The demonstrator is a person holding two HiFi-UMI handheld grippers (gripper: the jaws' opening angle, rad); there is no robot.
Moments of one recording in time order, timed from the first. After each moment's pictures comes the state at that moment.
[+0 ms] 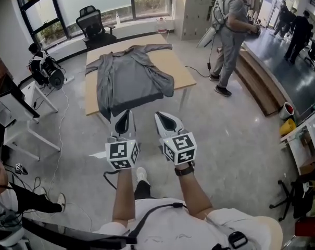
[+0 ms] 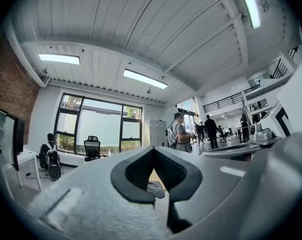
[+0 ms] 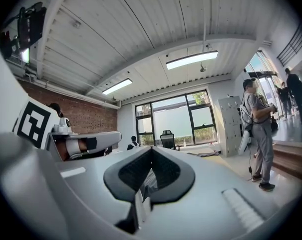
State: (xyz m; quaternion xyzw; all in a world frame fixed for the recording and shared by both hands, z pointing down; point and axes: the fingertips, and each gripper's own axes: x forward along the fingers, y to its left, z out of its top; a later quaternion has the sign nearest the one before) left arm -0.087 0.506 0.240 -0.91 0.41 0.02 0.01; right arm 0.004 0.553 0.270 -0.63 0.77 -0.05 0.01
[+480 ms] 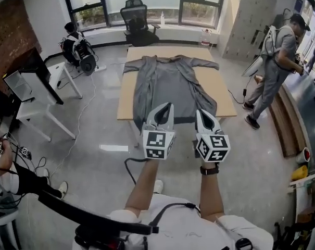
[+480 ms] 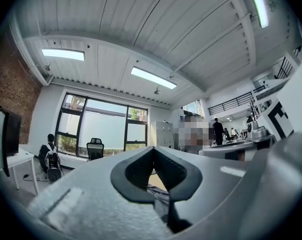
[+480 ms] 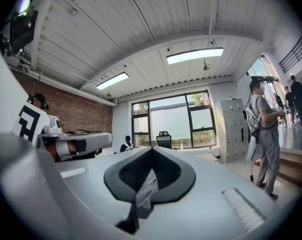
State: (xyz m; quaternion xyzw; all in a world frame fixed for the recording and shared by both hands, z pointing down) left arm -0.095 0.326 0.238 -0.91 0.42 0.04 0.00; right arm 0.012 0.364 0.261 -0.65 0.76 -0.05 -0.01
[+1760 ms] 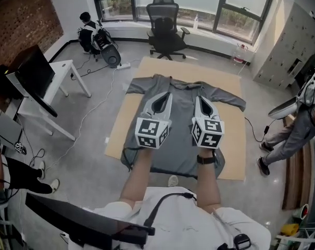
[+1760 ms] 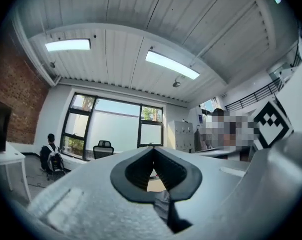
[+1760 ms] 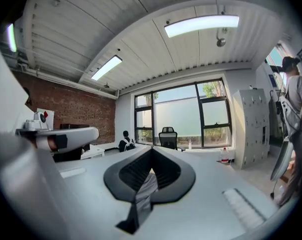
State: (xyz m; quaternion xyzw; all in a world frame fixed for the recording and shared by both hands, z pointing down) left arm -0.024 -0.080 0.246 -0.87 0.50 0.06 0.01; right arm 0.092 -0.089 0.278 -0.60 0.80 -0.05 -0.04
